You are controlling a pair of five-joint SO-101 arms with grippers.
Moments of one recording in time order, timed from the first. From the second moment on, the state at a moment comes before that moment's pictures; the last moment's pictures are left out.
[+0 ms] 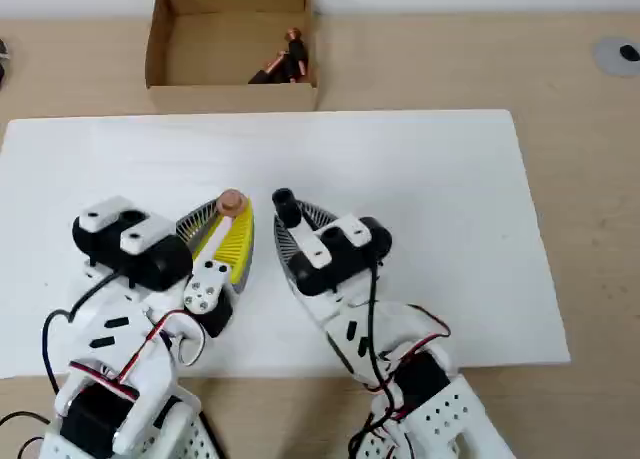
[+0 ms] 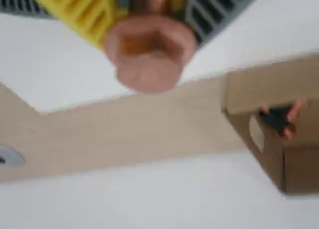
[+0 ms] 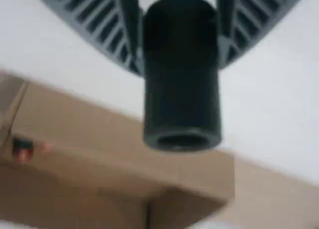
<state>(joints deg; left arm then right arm) 25.1 -103.9 71.7 40.5 -4.0 -37.5 -94.9 97.5 11.6 -6.2</state>
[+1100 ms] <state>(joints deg) 25.1 -103.8 83.6 4.4 -15.1 -44.3 -94.9 97.5 13.1 -6.2</state>
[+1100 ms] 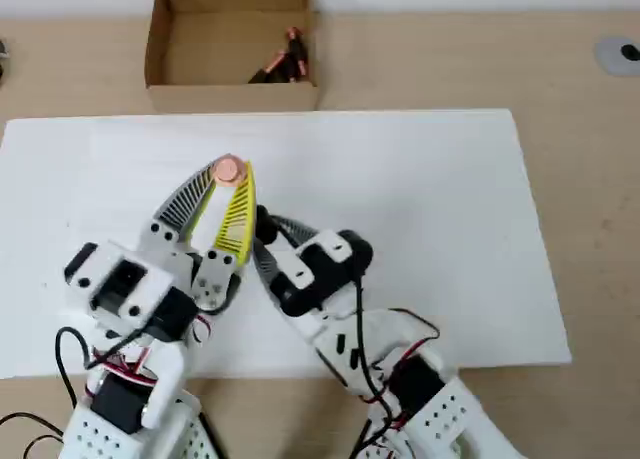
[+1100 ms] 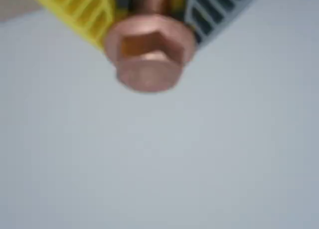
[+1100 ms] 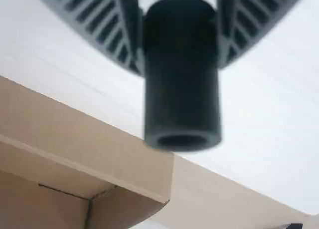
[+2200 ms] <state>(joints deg) 23.8 -103.9 68.0 35.0 10.6 -44.3 -94.9 97.5 12.7 -6.2</state>
